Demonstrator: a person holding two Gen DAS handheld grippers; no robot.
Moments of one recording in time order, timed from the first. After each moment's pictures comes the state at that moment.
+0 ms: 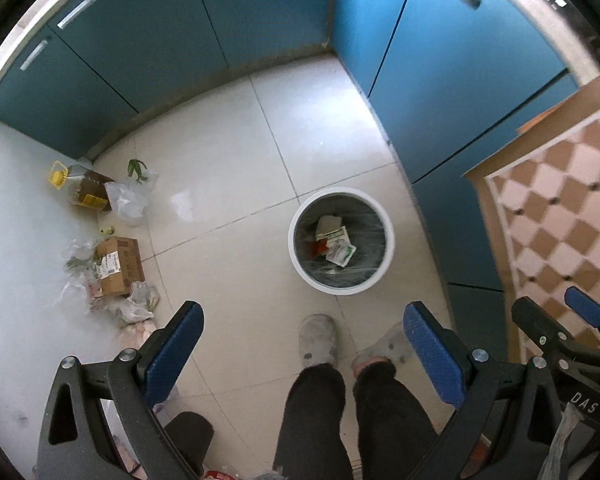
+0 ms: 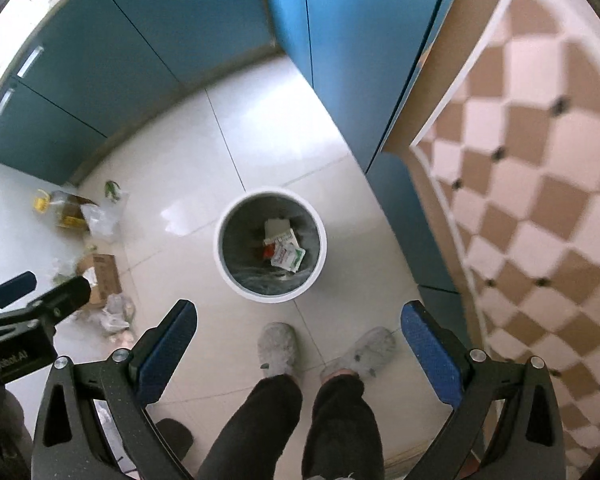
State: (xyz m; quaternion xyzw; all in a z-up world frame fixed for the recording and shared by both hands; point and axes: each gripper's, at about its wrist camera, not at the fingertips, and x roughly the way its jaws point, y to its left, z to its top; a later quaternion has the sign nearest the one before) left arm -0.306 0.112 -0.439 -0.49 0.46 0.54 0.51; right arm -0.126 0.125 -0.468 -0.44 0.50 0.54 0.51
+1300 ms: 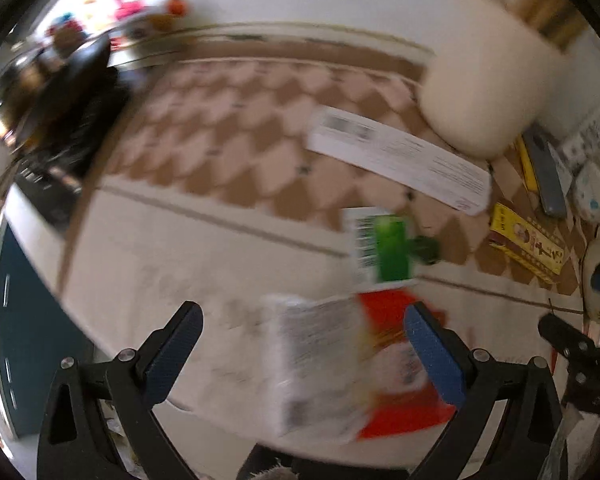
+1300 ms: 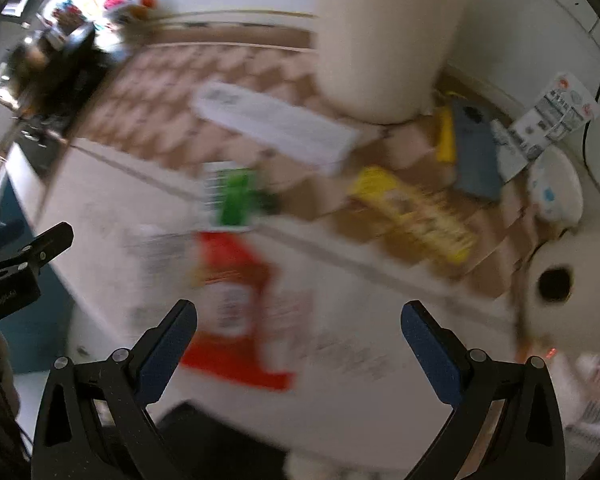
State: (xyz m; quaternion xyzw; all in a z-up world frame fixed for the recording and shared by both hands) left arm 0.341 0.017 -0.257 -0.18 0.58 0.29 0.74; right arm 0.454 -0.135 -0.240 -0.25 0.58 0.33 0.70
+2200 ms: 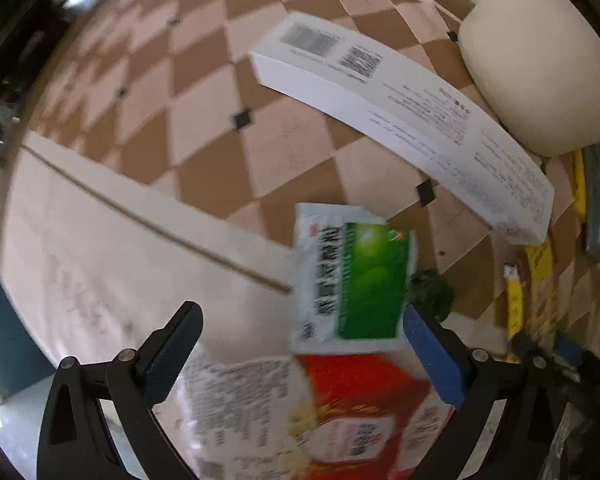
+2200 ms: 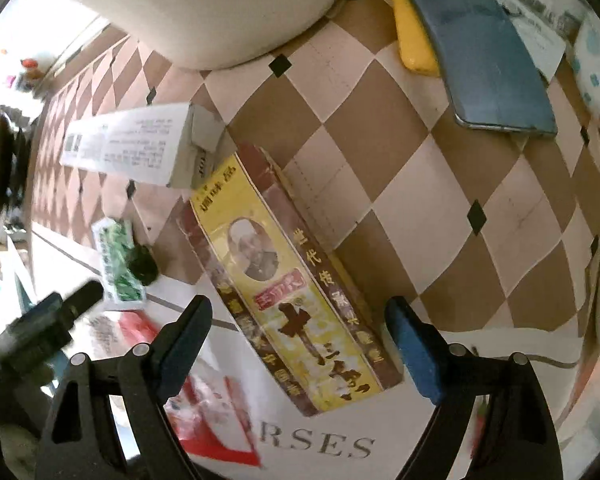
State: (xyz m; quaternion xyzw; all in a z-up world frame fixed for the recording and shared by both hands) left arm 0.406 0.060 -0.354 -0.29 0.65 0.27 0.65; right arm 0.585 -0.155 -0.364 -0.12 0.71 0.26 0.64
